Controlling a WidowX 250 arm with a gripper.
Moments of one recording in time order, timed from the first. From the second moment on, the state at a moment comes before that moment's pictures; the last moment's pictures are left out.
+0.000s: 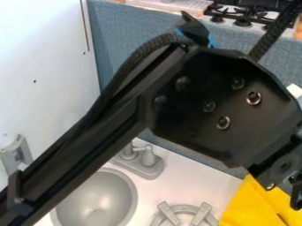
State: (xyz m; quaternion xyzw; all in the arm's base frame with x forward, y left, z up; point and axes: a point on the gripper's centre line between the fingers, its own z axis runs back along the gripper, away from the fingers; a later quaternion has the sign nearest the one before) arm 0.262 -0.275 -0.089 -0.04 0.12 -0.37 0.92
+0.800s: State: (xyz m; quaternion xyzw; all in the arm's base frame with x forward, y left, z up) arm 0.229 -0.212 0.021 0.02 0.04 -0.29 0.96
